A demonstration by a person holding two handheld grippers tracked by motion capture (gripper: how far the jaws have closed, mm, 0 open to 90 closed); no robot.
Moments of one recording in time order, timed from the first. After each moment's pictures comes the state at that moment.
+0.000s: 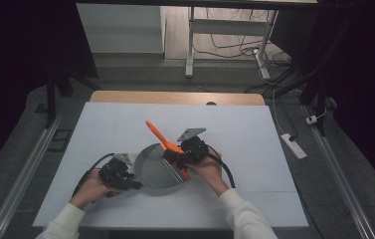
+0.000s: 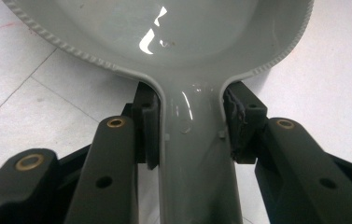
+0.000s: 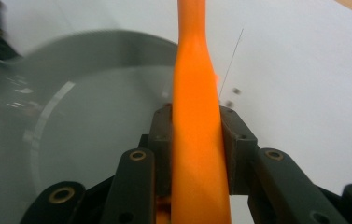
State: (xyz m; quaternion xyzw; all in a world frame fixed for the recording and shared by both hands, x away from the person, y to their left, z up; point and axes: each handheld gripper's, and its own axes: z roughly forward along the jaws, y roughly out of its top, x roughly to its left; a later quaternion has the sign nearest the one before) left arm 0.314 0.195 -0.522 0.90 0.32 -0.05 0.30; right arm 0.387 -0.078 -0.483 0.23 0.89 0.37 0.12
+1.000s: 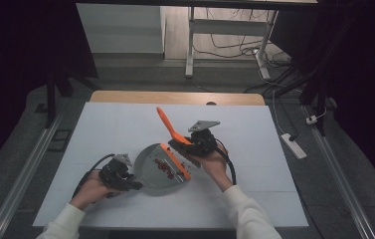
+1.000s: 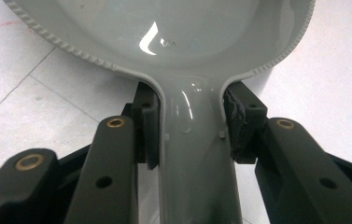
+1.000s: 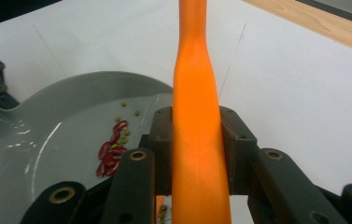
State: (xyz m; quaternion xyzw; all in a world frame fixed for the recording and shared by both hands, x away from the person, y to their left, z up) left arm 0.311 0.194 -0.523 0.90 0.32 -0.04 0.30; right arm 0.403 -0.102 -0.469 0.28 0.85 0.42 0.12
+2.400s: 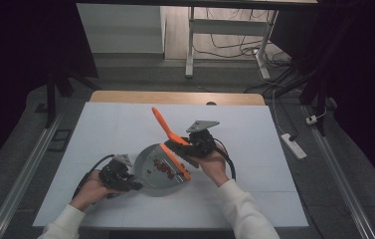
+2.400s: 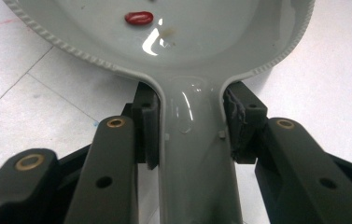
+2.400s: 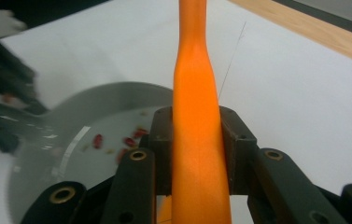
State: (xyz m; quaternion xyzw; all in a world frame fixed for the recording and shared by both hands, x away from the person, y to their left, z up) left arm 0.309 0.193 -0.522 0.90 0.33 -0.04 0.30; right arm 0.393 -0.103 -0.456 0.26 0.85 0.43 0.12
